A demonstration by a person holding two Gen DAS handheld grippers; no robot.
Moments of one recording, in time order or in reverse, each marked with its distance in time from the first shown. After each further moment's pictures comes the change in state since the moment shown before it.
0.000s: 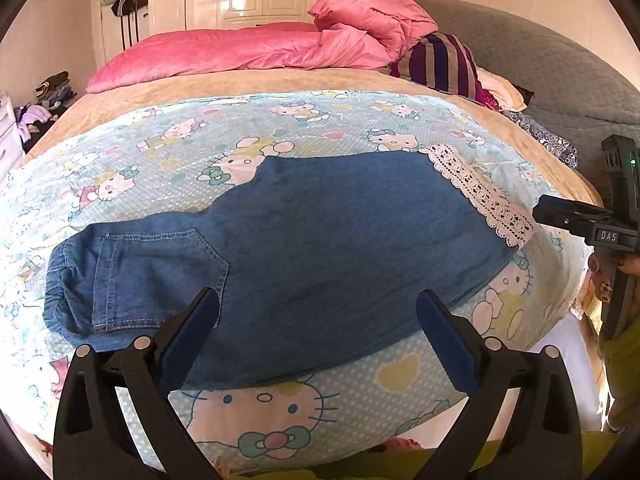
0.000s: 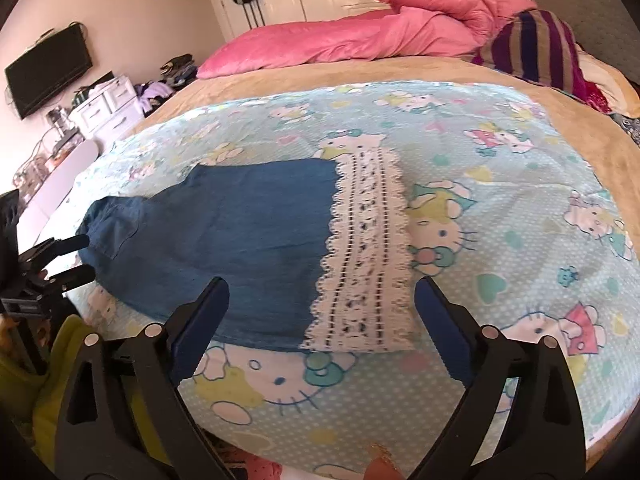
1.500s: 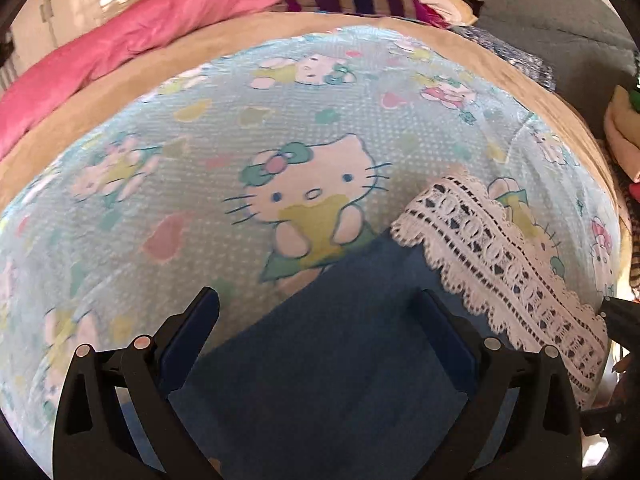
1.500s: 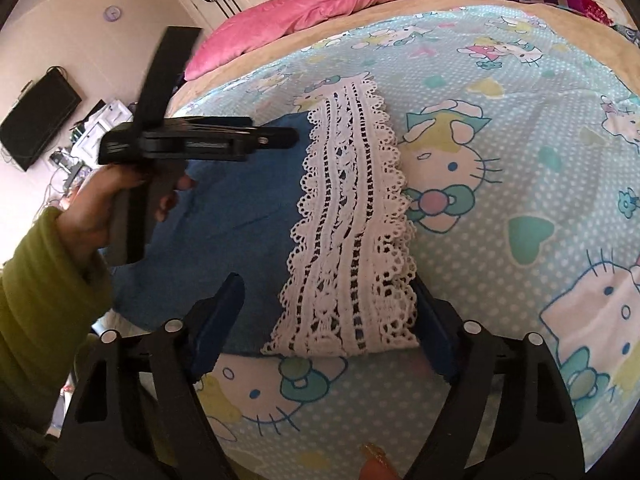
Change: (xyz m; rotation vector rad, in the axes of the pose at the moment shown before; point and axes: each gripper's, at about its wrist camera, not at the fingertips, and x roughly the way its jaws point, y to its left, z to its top) left arm 0.240 -0.108 0.154 0.334 0.231 -0.212; right arm 0.058 -0.030 -0.013 0.186 0.109 0.133
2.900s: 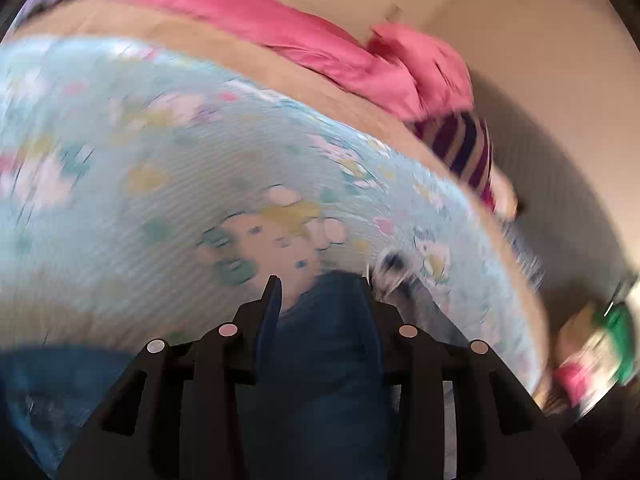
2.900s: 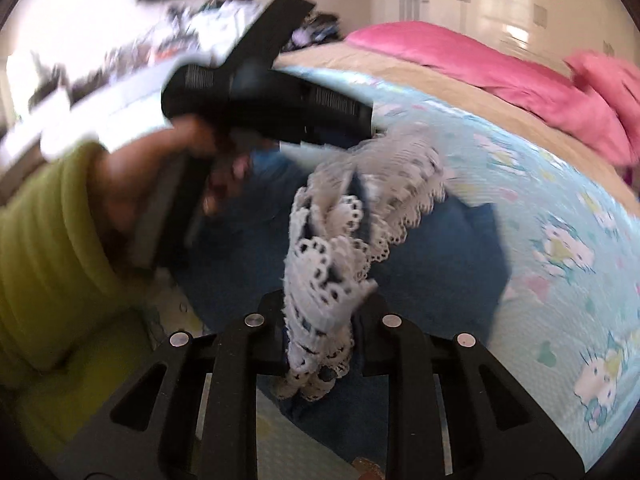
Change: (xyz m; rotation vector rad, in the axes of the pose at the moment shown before) left arm -0.135 0.166 -0.170 -0.730 -0.349 -0.148; right arm 0.079 0.236 -0.017 -0.743 0.027 0.068
